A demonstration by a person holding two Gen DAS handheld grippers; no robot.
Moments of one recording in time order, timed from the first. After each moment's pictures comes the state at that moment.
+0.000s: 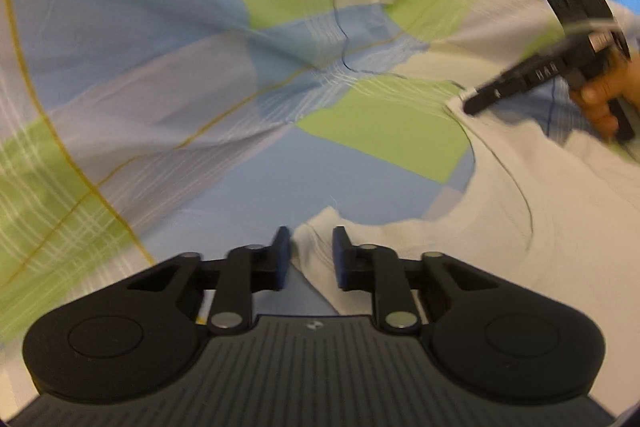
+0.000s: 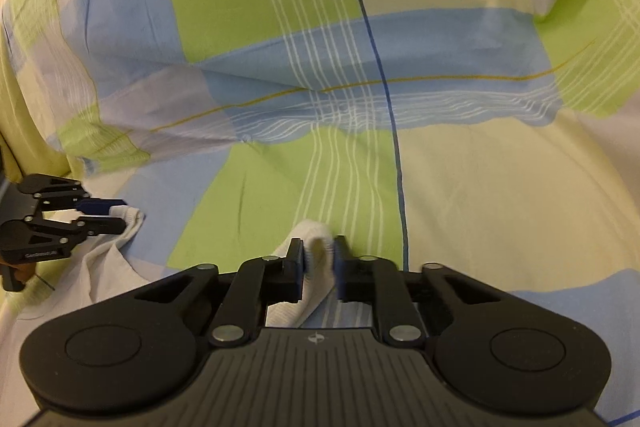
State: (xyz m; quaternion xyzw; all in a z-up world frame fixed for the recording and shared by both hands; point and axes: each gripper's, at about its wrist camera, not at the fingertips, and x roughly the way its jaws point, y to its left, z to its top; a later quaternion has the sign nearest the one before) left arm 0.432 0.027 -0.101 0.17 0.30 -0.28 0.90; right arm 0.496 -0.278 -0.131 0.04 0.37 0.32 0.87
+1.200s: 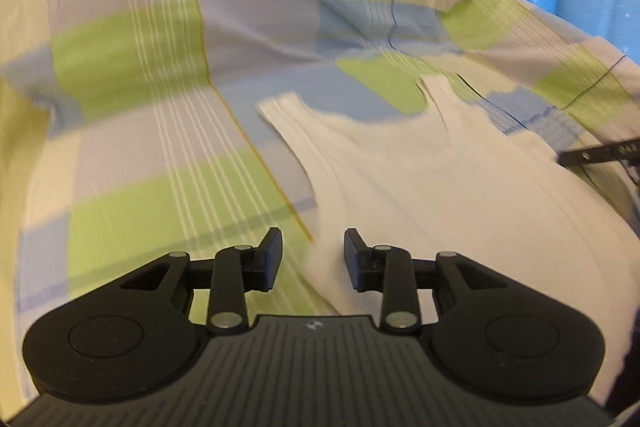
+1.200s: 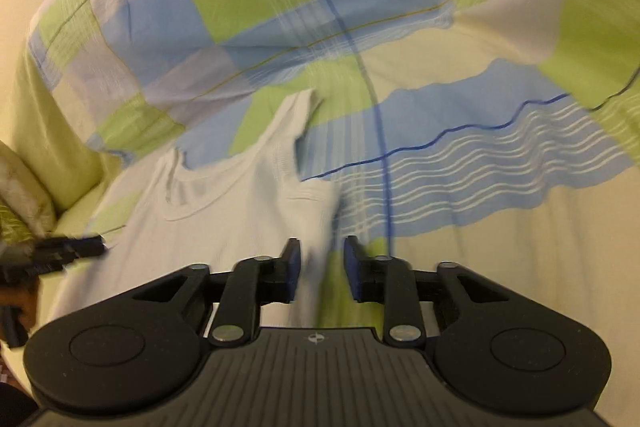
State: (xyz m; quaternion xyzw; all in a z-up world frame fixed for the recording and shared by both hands) left arm 0.281 0.067 -0.090 0.03 0.36 -0.14 0.92; right arm 0.354 -0.356 -0.119 0.14 0.41 0.28 0.86
